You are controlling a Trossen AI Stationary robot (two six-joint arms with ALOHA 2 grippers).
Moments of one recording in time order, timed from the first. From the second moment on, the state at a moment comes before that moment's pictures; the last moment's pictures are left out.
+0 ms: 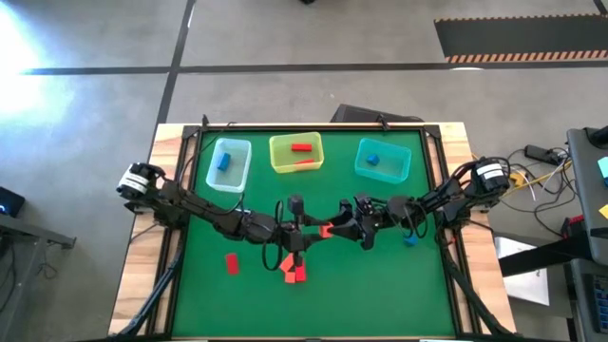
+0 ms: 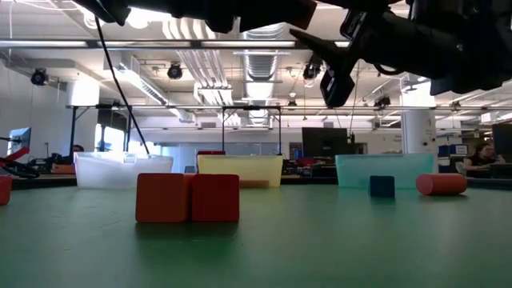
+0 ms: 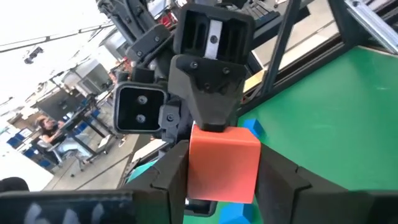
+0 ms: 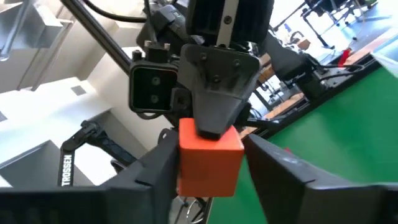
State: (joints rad) left arm -0.30 1.66 0.91 0.70 -0.38 0.58; right arm 0.16 1.69 0.45 1.47 -0.06 0.74
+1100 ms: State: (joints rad) left arm 0.30 1.47 1.06 -0.26 -0.34 0.21; right arm 0.12 1.32 0.41 0.92 -0.05 0.63
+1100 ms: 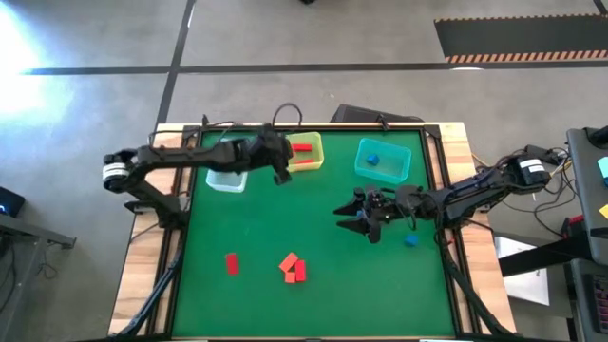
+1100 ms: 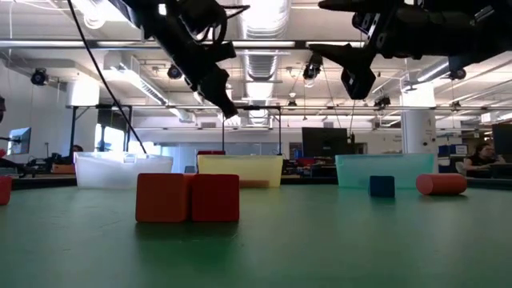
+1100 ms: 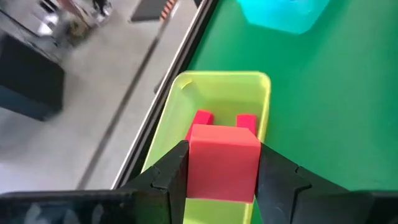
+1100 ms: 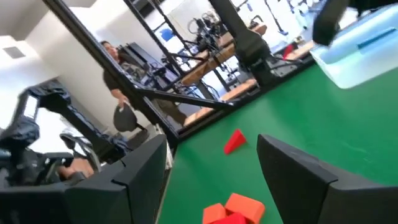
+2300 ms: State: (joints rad) left arm 0.41 1.48 1.21 -0.53 -0.09 0.18; right arm -0.58 1.31 0.84 -0.02 -0.10 0.18
